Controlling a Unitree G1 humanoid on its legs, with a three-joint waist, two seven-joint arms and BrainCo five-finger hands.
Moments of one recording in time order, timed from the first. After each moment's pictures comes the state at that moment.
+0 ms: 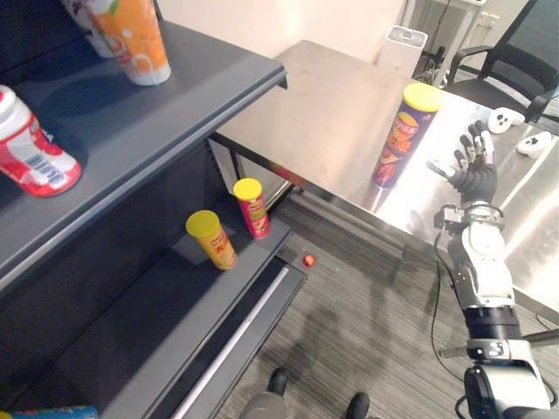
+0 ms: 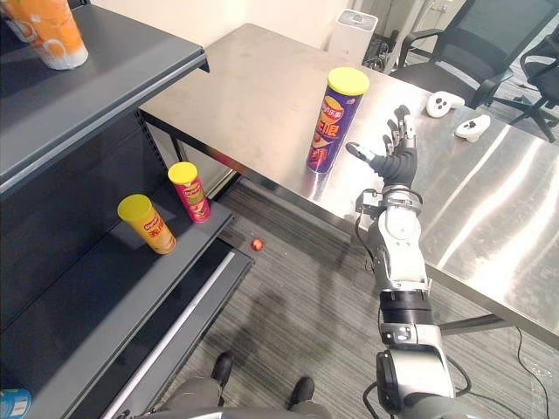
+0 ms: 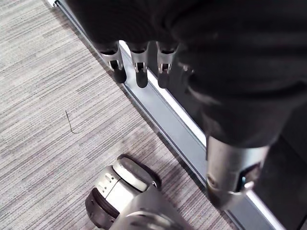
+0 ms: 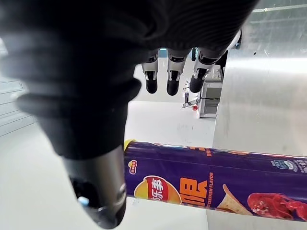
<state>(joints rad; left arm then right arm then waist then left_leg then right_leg) 0.22 0.07 0.34 0.98 -0.02 0.03 0.18 -0.51 -0.30 -0.15 0.19 0.23 -0.07 -0.20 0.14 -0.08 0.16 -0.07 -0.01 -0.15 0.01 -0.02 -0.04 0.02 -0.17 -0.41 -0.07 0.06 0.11</state>
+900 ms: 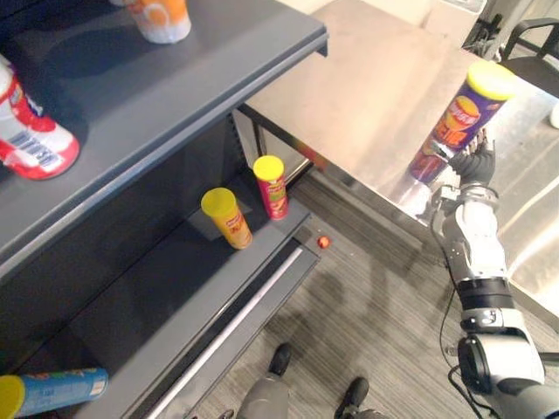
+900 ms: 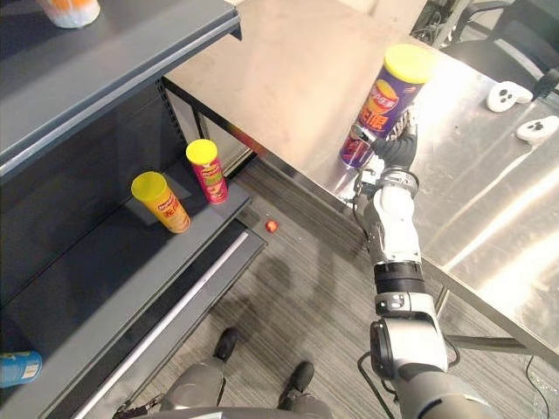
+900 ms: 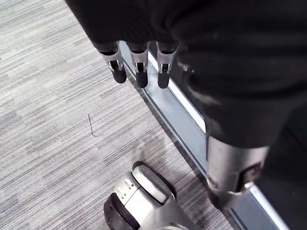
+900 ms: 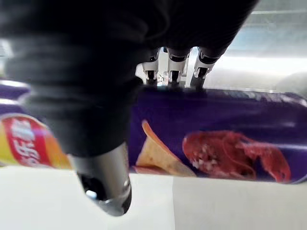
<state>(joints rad) 0.21 0.07 0.31 0.95 -0.04 0.03 0.19 -0.70 -0.31 -0.16 0.42 0.23 -0.04 -0.28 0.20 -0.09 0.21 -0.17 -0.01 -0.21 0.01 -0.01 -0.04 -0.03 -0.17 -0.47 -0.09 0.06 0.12</state>
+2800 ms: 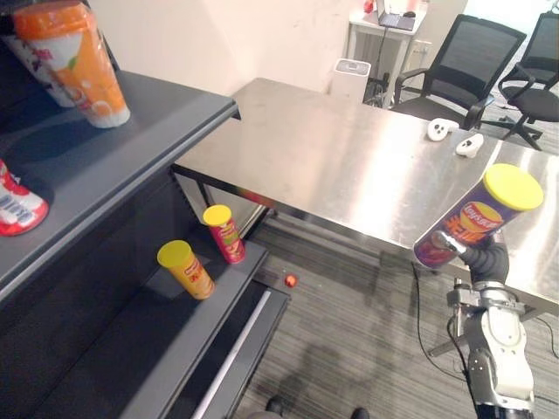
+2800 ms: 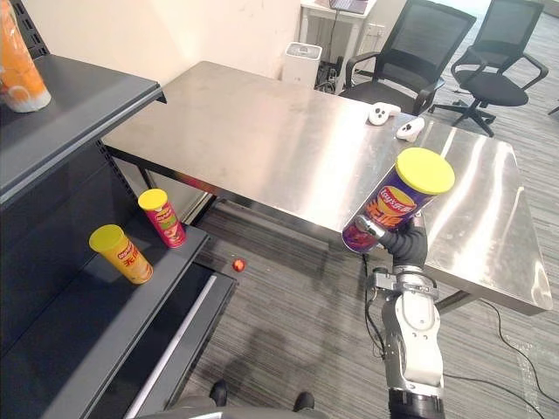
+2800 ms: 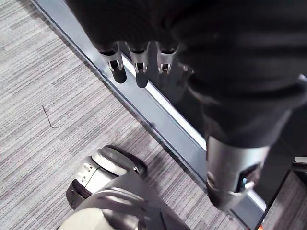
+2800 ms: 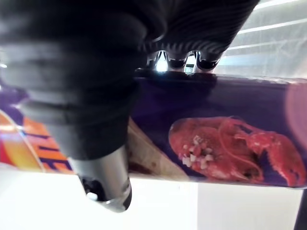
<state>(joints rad) 0.25 0.05 0.38 0.96 -0.02 0.07 0.15 0.06 -0.13 -0.24 -0.23 0.25 -0.04 -0.03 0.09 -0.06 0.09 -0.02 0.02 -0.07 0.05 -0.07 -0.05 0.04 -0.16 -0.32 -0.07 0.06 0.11</state>
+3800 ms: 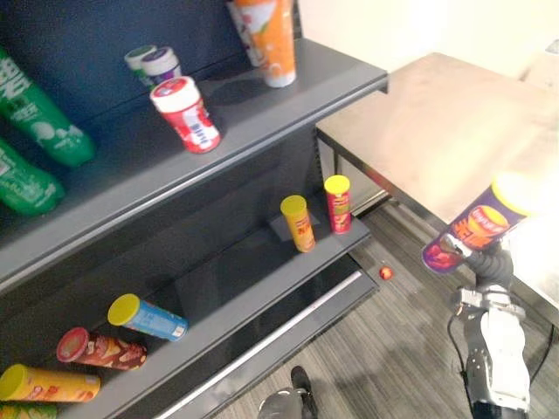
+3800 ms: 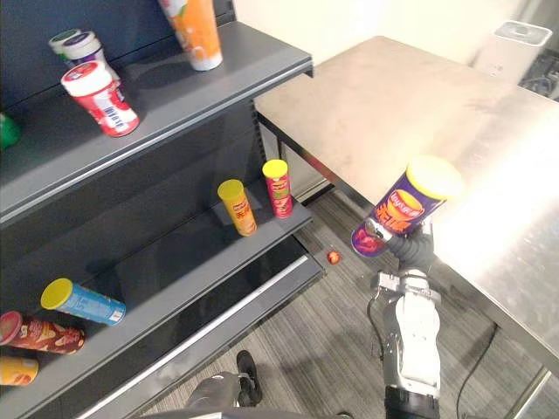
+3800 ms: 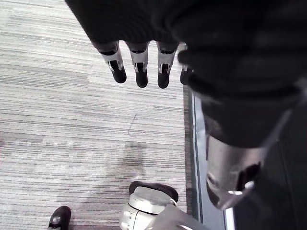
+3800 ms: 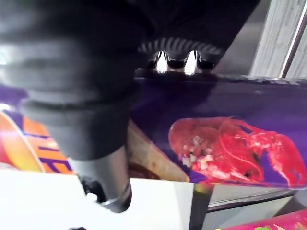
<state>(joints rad) 0.26 -0.07 0.51 1.02 -0.09 0.09 0.17 0.07 -0.07 -0.30 -0.18 0.20 -0.03 -0.08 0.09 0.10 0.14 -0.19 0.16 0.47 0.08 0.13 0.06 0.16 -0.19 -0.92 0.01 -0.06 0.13</state>
